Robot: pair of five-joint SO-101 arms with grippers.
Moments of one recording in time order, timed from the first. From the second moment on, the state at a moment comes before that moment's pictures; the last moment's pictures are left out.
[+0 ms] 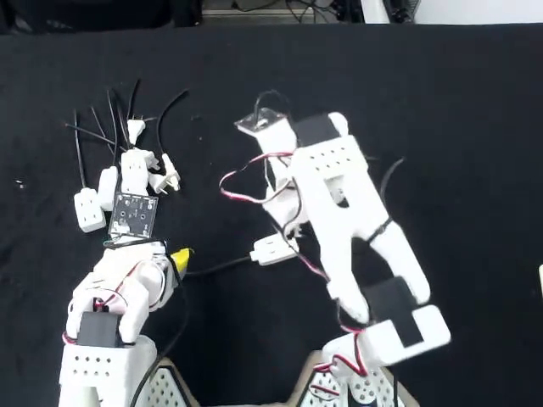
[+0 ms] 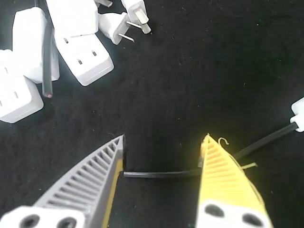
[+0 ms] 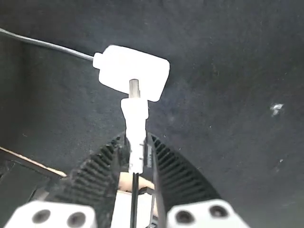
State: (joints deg) left arm -1.4 -95.0 88.7 59.6 -7.4; right arm -18.5 3.5 5.2 99.1 15.2
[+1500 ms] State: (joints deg) left arm -1.4 -95.0 88.7 59.6 -7.4; right arm -16.4 21.1 -4.2 99.5 11.1
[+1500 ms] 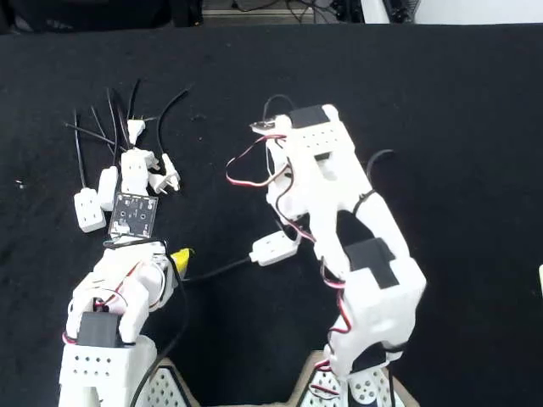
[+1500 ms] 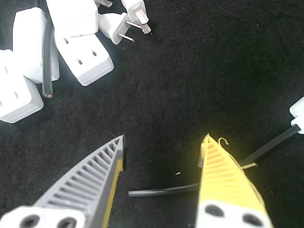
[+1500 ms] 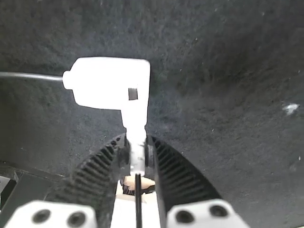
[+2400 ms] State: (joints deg) left arm -1.4 -95.0 88.7 59.6 -7.5; right arm -22.4 15.3 4.7 92.4 16.9
